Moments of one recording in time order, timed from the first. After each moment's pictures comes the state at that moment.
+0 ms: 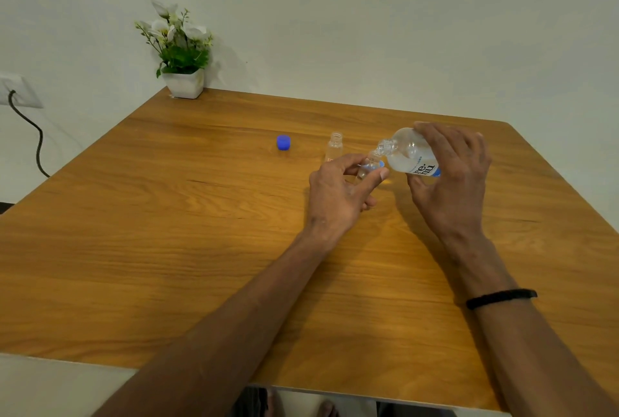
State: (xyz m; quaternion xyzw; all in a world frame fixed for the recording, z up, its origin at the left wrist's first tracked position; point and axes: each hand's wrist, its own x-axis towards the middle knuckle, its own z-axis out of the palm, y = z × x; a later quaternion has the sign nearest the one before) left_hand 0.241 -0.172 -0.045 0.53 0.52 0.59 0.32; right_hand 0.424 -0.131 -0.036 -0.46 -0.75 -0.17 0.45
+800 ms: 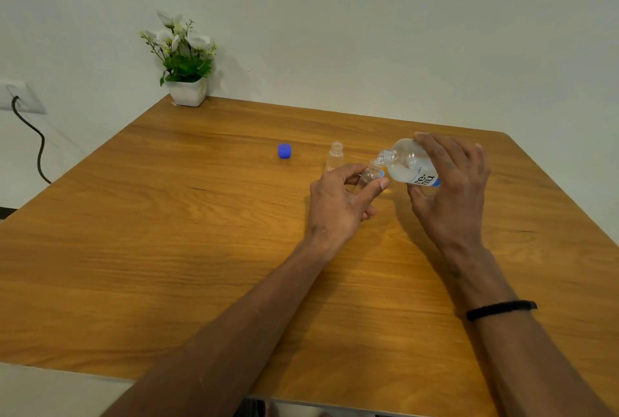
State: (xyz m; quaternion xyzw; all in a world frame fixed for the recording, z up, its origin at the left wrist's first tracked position) left_hand 0.241 -0.167 -0.048 0.54 0.51 0.59 0.32; right_hand 0.424 -0.130 -0.036 -0.46 -0.75 -0.18 0.45
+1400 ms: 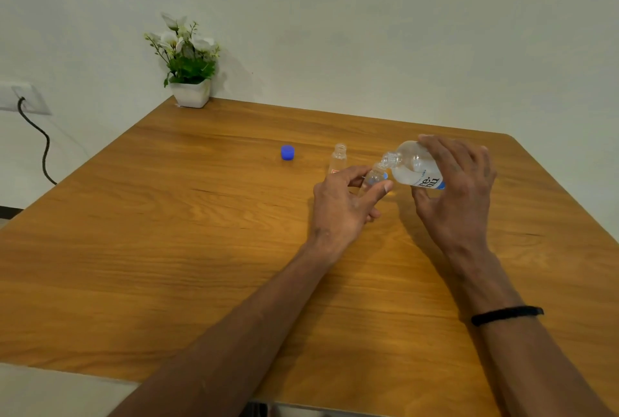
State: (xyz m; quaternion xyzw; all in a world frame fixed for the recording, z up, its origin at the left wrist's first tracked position) left_hand 0.241 -0.170 -0.047 0.54 0.51 0.59 0.33; right_hand 0.424 -0.131 -0.036 -0.46 -0.75 -0.18 0.45
